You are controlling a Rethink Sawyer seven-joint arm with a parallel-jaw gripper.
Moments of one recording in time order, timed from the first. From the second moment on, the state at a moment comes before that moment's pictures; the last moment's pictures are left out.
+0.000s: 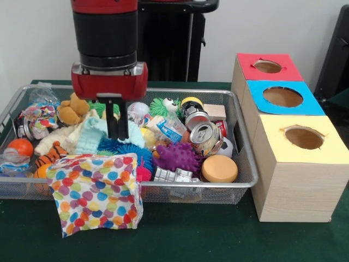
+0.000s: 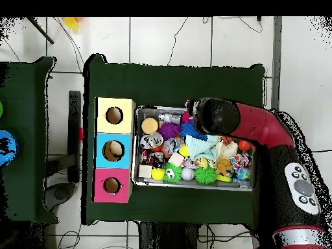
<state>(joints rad) -0.54 -0.62 0.25 1.42 -0.20 0.63 1.57</state>
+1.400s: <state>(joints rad) -0.52 -0.61 0.25 1.43 -0.19 0.63 1.57</state>
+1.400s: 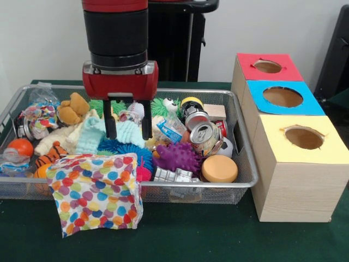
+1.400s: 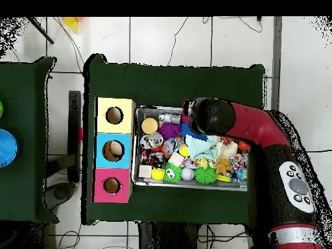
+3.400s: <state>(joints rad) -0.60 -0.50 0.29 1.39 -0.20 0.63 1.57</state>
